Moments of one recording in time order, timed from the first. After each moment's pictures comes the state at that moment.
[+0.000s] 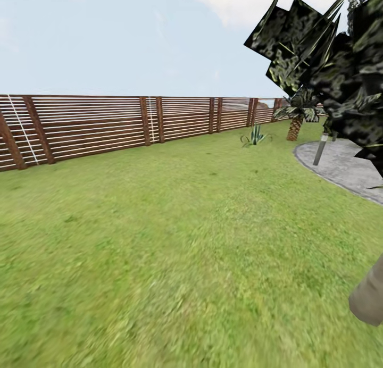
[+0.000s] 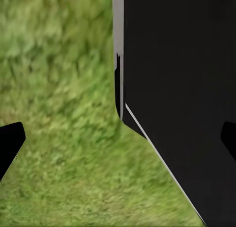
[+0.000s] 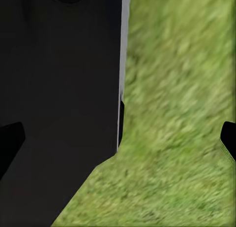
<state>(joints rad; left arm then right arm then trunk) 0.09 0.07 0.00 -0.03 0.00 0.00 -0.01 0.01 -0.06 0.00 0.02 0.04 0.00 -0.01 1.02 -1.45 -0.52</state>
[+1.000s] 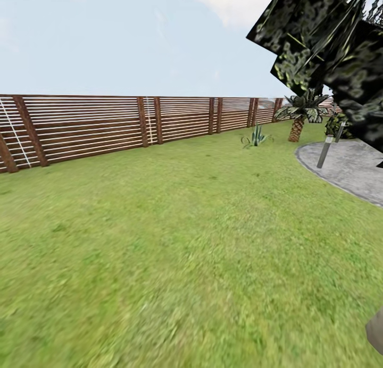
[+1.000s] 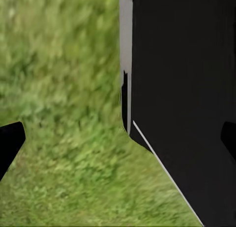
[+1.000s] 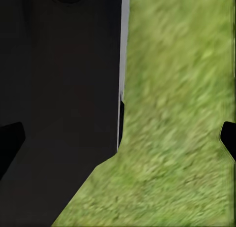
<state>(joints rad) 0.09 0.08 0.00 -0.06 -0.01 0.00 0.00 0.01 -0.06 0.00 0.02 0.03 0.00 -0.01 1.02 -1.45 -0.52</state>
